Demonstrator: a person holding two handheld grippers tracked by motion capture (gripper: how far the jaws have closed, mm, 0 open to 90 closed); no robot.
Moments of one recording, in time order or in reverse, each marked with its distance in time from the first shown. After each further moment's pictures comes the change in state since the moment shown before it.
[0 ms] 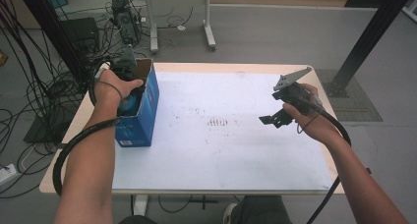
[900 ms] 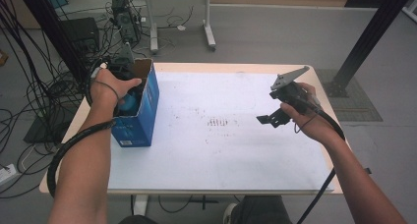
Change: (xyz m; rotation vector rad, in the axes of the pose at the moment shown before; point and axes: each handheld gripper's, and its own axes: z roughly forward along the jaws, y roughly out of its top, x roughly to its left) left arm 0.001 -0.008 -0.013 -0.041 0.011 0.020; right arm 0.005 0.007 0.000 -0.008 0.004 -0.016
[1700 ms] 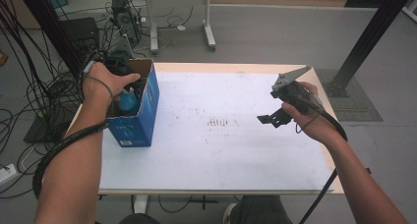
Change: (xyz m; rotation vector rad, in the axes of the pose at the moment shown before) left arm -0.008 -0.018 -0.038 -0.050 0.011 0.044; right arm 0.004 0.003 -0.008 -0.004 -0.008 -0.004
